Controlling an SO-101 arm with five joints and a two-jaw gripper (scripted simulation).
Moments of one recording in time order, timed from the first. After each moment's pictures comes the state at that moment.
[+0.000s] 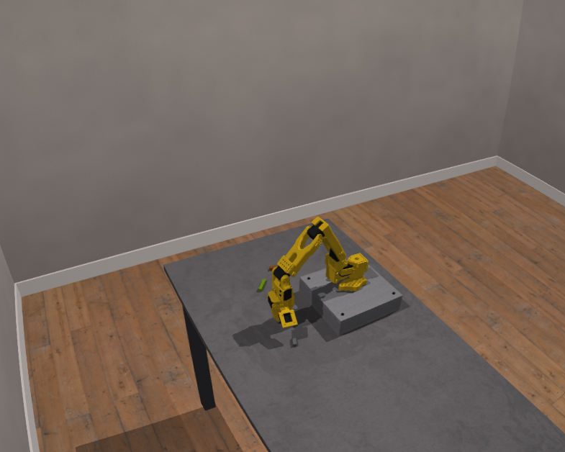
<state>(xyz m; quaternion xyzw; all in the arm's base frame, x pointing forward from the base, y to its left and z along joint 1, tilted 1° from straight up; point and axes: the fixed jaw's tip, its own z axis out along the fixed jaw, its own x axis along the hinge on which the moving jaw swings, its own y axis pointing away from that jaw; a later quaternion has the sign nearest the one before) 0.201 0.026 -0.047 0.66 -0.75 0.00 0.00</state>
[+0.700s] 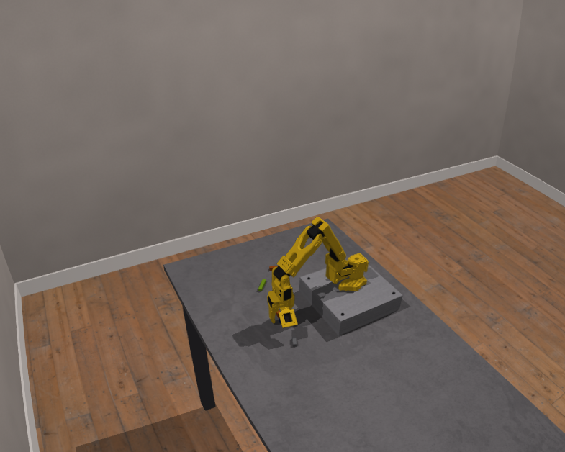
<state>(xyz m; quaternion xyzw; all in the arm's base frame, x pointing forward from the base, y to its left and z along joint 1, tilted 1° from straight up) 0.201 0.026 -0.047 0.66 -0.75 0.00 0.00</state>
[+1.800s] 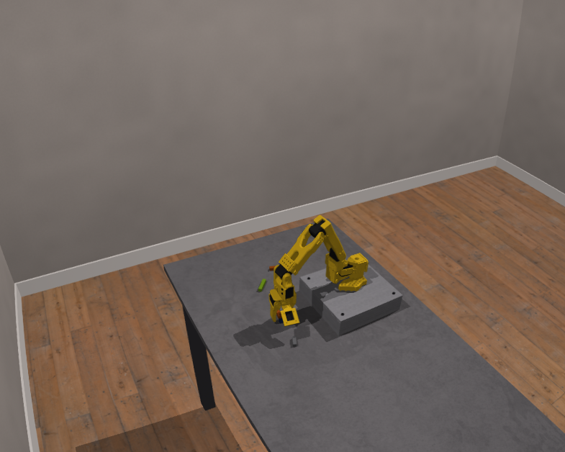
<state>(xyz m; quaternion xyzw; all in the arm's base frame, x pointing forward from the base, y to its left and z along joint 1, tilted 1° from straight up) 0.196 0.026 -0.043 0.66 -0.75 0.00 0.00</state>
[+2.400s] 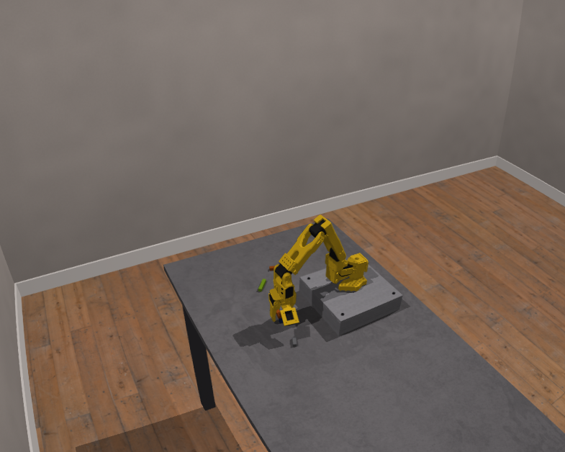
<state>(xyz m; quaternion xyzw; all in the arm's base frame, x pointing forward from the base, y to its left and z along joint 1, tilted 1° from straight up) 0.197 0.026 -0.042 0.66 -0.75 0.00 0.00</state>
